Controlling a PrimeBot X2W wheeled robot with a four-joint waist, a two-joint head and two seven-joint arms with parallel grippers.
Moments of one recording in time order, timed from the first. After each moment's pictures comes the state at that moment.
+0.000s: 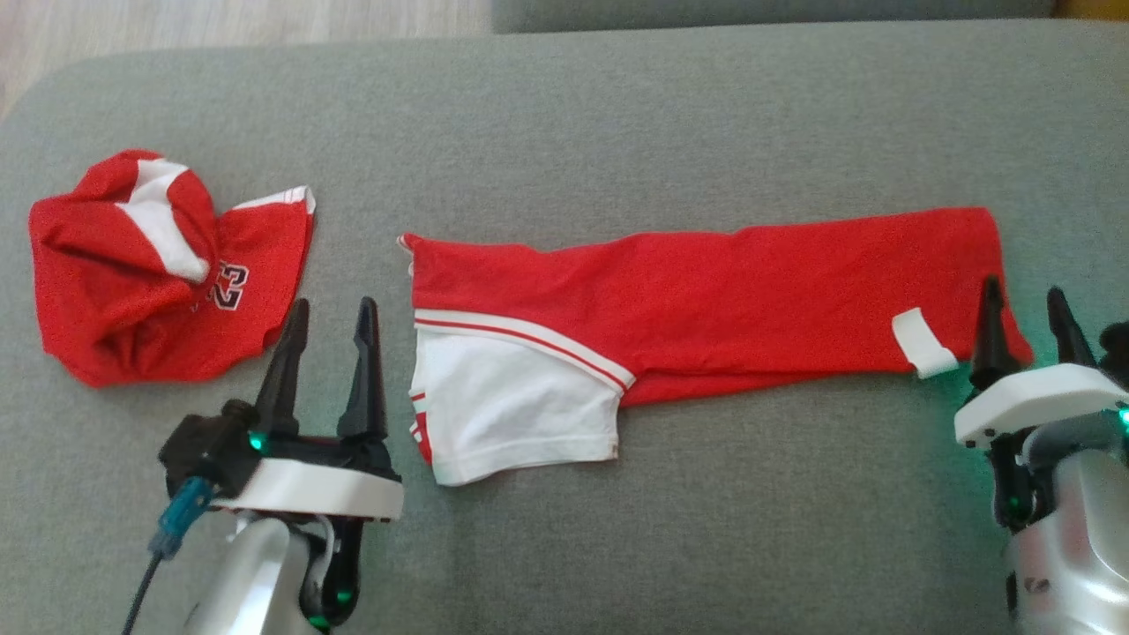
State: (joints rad) left arm -0.21 0.14 -0.28 0.27 -0.47 -0.06 -0.26; right arm -0.35 -0.11 -0.23 0.62 0.17 0.13 -0.12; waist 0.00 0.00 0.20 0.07
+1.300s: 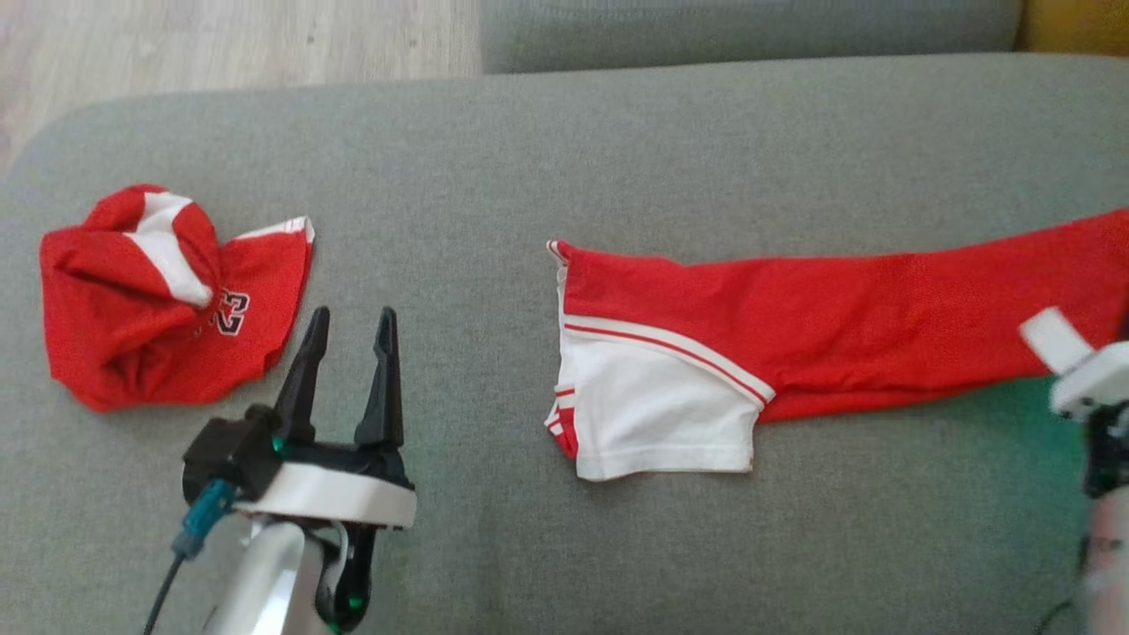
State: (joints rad) left arm -0.22 0.08 -0.22 0.33 -0.37 -0.12 -0.26; right arm -0.47 -0.17 -0.52 0.74 0.00 0.13 -0.07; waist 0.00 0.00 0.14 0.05
